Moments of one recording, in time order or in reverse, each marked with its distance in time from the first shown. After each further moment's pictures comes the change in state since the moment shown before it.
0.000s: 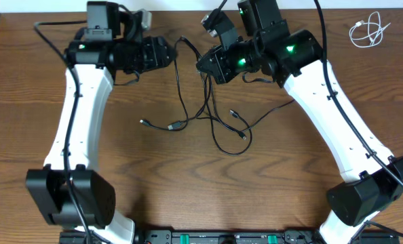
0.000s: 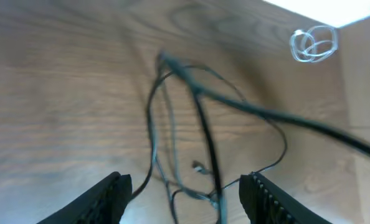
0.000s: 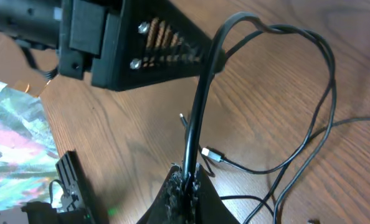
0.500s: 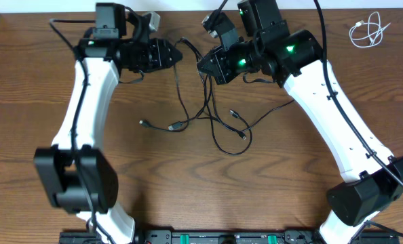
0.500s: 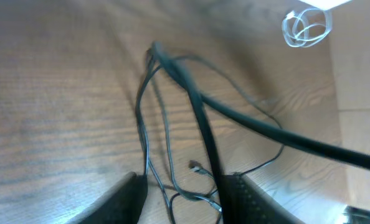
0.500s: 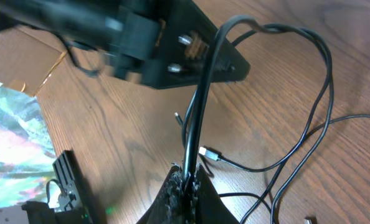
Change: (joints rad) left arm -0.003 0.113 -0.005 0.039 0.085 0.053; right arm 0.000 0.000 0.000 -0.006 0.011 -0.004
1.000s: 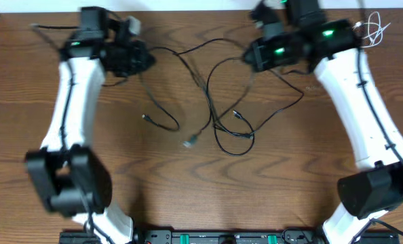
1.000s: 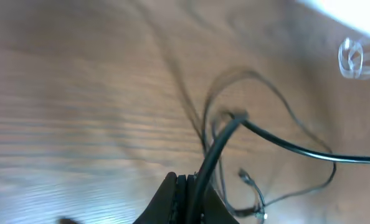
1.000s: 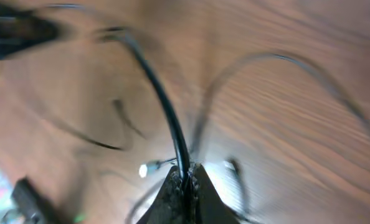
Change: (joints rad) left arm 0.128 -0.065 -0.005 -0.040 -0.143 0.002; right arm -0.250 0.000 0.000 -0.169 0.128 0.005
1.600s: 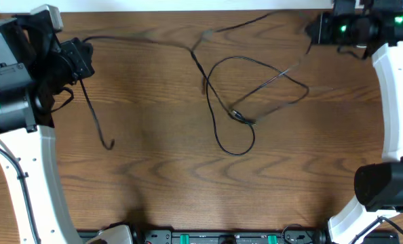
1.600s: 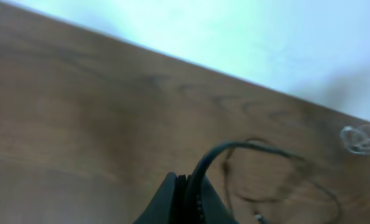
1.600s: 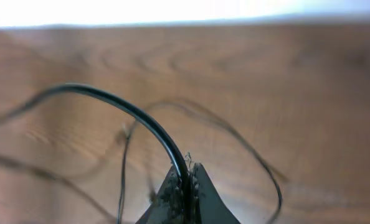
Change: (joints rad) left arm 0.176 -0.410 0.005 -0.076 -0.129 0.000; right arm -0.257 0.005 0.104 0.053 0.047 -0.014
